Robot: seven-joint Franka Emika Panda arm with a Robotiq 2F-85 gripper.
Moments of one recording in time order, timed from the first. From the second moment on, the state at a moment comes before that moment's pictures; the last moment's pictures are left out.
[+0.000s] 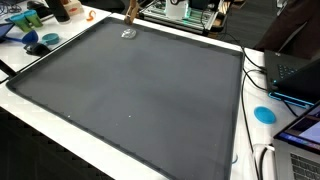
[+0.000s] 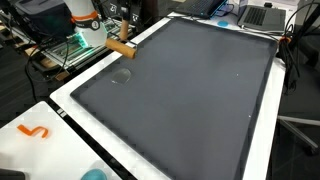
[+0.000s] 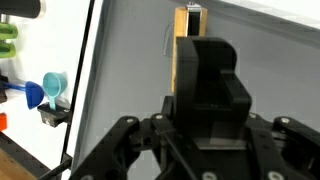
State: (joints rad) arm -0.05 -0.40 0.15 -2.59 -0.45 2.13 0.01
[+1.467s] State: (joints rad) arm -0.05 -0.26 0.13 -2.56 -0.65 2.14 0.22
